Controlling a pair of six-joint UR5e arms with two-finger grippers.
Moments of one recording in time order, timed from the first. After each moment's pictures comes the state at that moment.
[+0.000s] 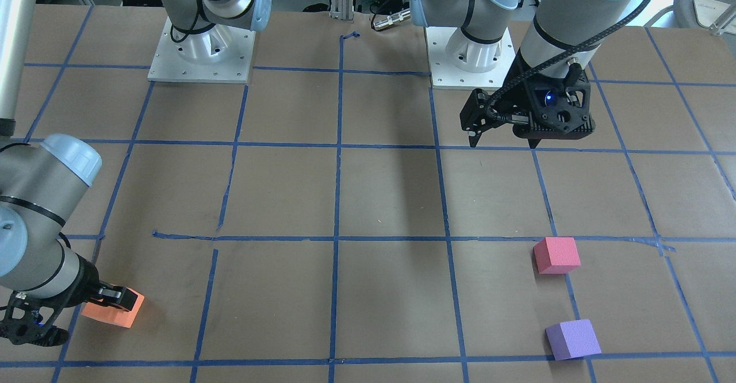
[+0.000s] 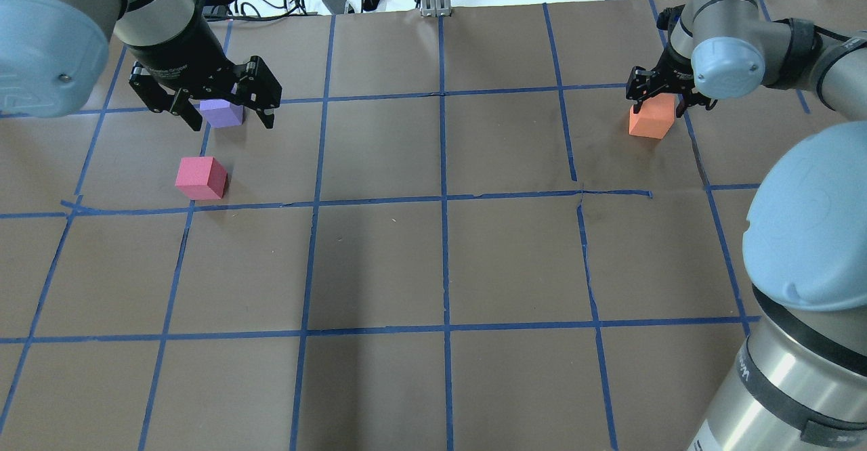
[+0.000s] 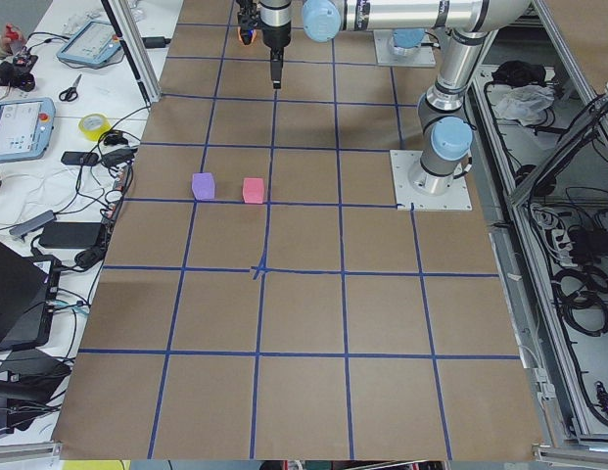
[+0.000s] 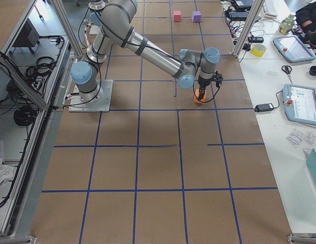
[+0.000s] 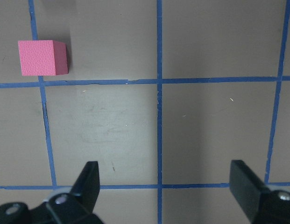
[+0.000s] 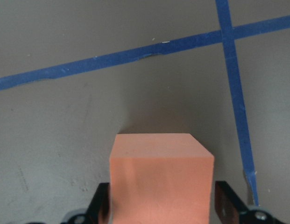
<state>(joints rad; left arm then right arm) -1.56 -1.62 -1.57 -1.51 1.58 0.02 1.34 -0.96 1.50 -2.13 -1.60 -0.02</state>
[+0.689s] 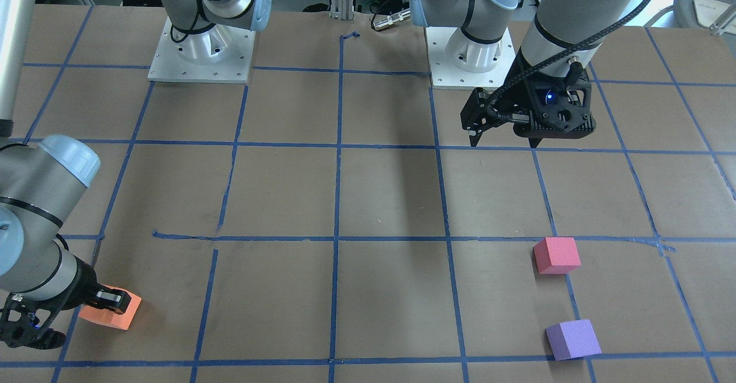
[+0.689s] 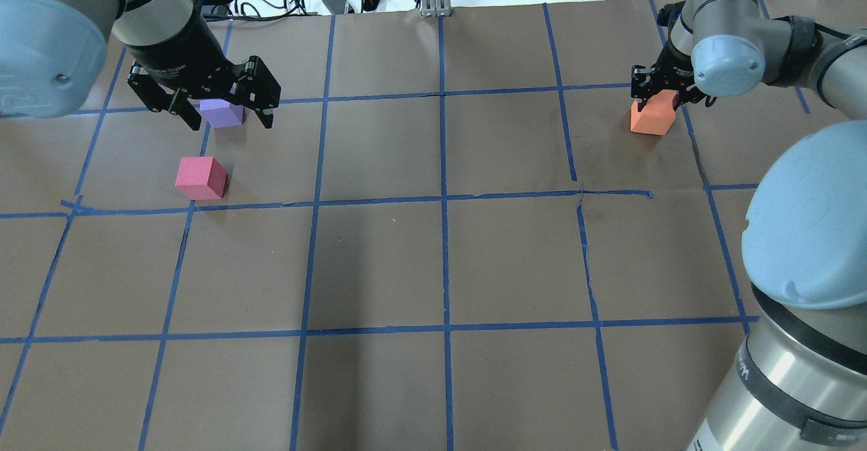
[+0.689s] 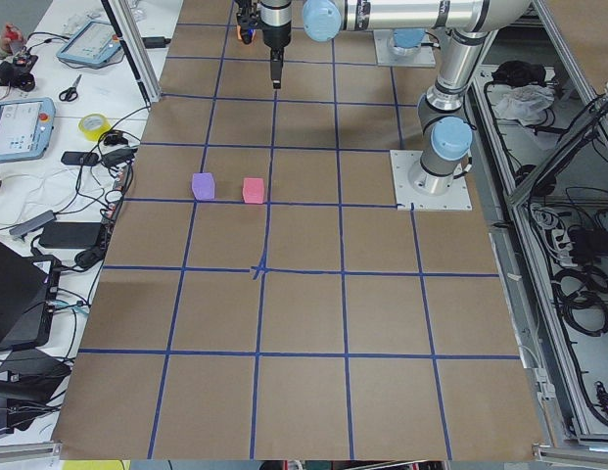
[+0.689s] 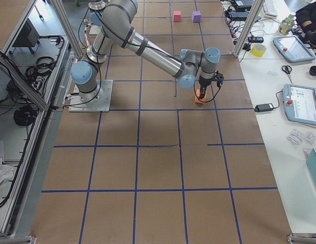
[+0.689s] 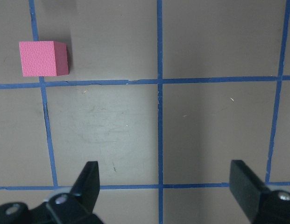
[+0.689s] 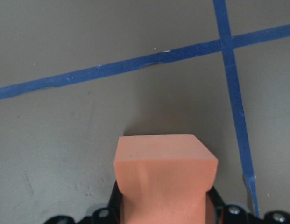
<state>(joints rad) -1.56 -1.62 -1.57 -1.51 1.58 0.02 1.35 -0.97 1.49 -2.13 -1.60 -0.02</state>
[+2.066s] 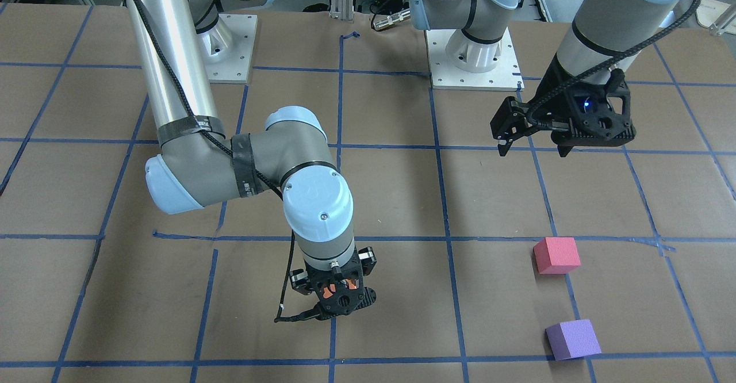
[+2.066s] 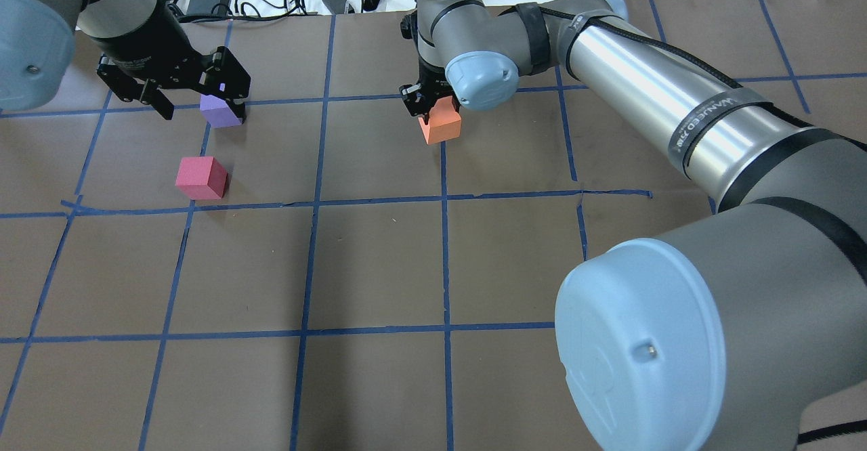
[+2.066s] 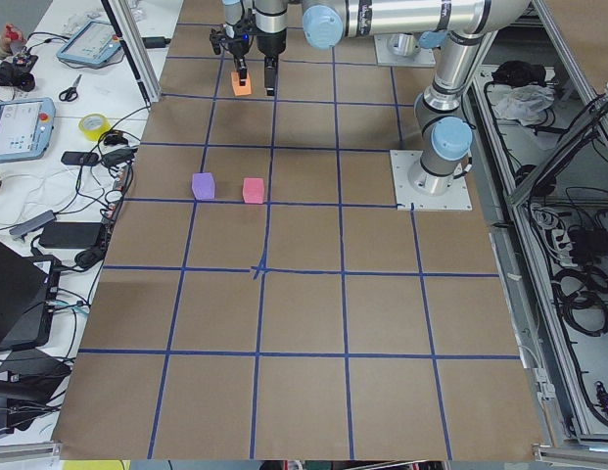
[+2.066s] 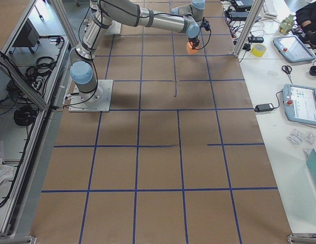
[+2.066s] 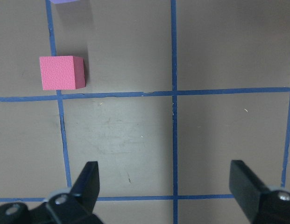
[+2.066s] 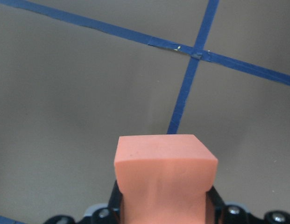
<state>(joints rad) -1.47 -1.62 -1.57 -1.47 1.59 0.09 1.90 -0.87 1.24 -2.02 -1.53 0.03</state>
